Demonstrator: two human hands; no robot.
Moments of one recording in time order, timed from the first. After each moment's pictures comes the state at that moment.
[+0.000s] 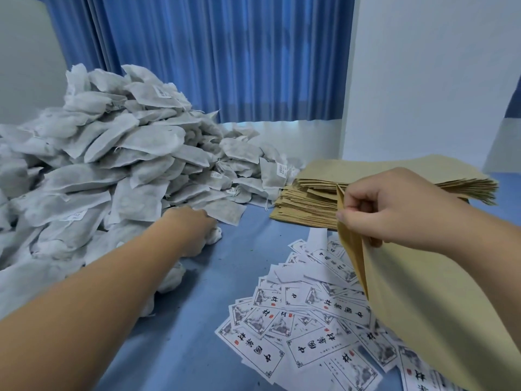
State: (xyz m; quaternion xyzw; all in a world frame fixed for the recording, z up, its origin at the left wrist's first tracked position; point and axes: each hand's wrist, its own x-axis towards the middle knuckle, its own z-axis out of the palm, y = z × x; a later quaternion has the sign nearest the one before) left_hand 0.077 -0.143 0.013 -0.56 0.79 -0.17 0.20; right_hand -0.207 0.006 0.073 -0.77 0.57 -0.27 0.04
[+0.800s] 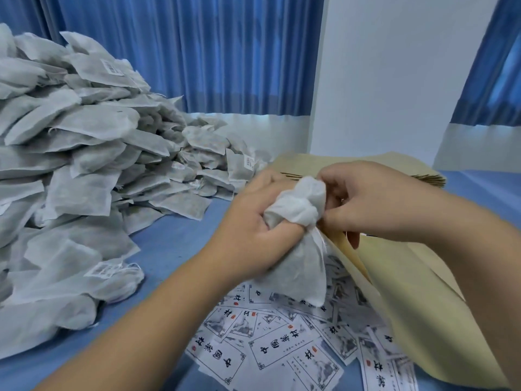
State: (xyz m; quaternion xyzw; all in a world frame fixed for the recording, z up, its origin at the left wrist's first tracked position) left_hand -0.041 -0.038 0.023 -0.20 0.81 0.24 -0.49; right_hand -0.206 0.010 0.084 -0.74 0.61 -0.24 0.15
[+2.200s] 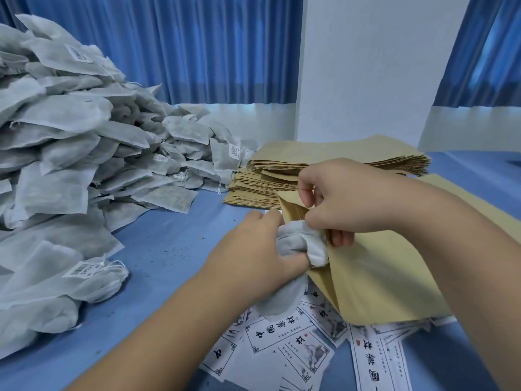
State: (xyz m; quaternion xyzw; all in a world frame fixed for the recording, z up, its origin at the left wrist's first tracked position) left_hand -0.059 -0.027 -0.008 -0.46 0.85 0.13 -0.23; right_hand -0.203 0.003 0.071 -0.72 0.67 -0.15 0.13
